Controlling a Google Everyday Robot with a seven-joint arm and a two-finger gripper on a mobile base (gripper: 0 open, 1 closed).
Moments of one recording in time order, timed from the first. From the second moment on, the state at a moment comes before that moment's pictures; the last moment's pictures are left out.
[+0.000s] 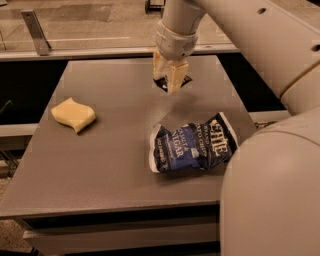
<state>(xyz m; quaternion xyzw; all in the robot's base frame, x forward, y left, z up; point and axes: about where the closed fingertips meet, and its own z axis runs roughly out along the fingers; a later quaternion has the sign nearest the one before) 0.649 -0.023 0.912 -0.89 0.44 -0.01 0.13</state>
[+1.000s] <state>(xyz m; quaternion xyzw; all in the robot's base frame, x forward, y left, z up) 0.586 -0.048 0.946 -0.90 0.39 0.02 0.17</state>
